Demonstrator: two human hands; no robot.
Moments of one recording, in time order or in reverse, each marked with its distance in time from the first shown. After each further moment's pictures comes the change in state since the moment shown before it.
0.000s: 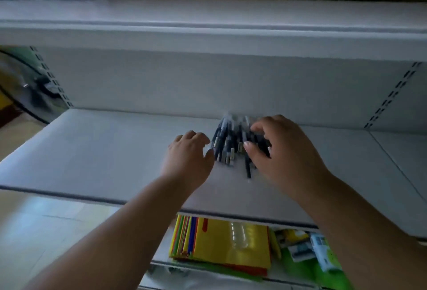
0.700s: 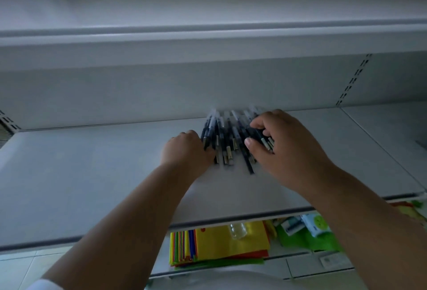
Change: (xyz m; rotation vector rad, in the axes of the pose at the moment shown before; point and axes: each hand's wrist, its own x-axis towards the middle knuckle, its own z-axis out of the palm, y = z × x) left_hand 0.055 -0.011 0.006 0.172 -0.233 0.028; right_hand -0.002 -0.019 0.008 -0.069 0.036 0.164
